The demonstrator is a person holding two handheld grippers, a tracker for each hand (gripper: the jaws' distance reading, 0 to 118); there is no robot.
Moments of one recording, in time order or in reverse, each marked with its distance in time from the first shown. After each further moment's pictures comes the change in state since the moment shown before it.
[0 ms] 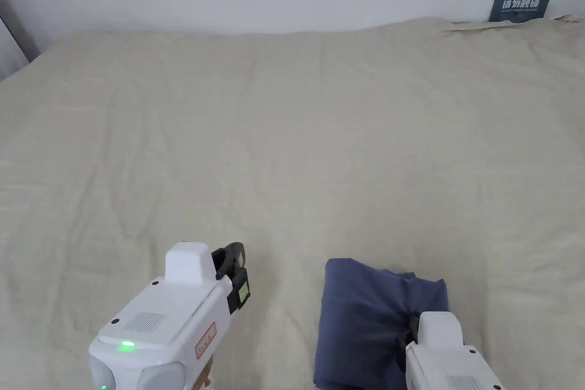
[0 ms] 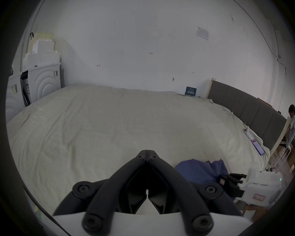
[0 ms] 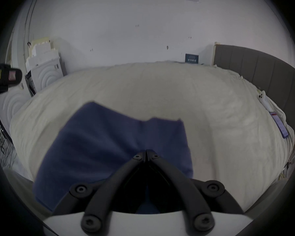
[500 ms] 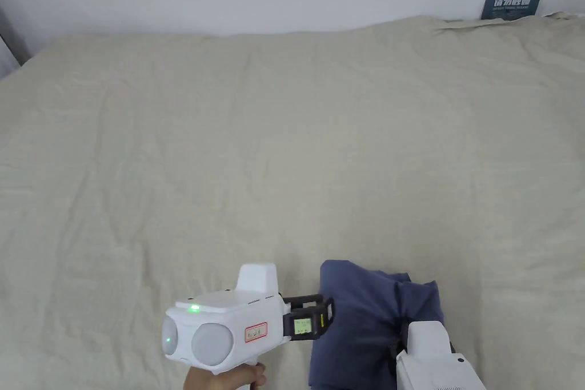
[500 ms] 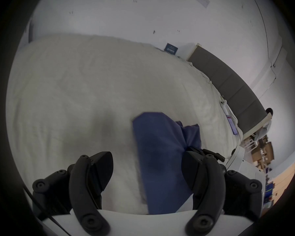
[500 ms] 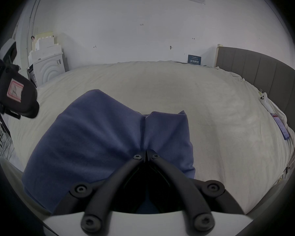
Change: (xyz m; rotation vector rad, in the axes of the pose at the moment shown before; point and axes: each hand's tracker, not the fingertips) left arm 0.038 -0.028 -0.072 -0.451 -0.301 0.119; right arm 0.018 -0.023 -0.020 0.043 0.004 0.035
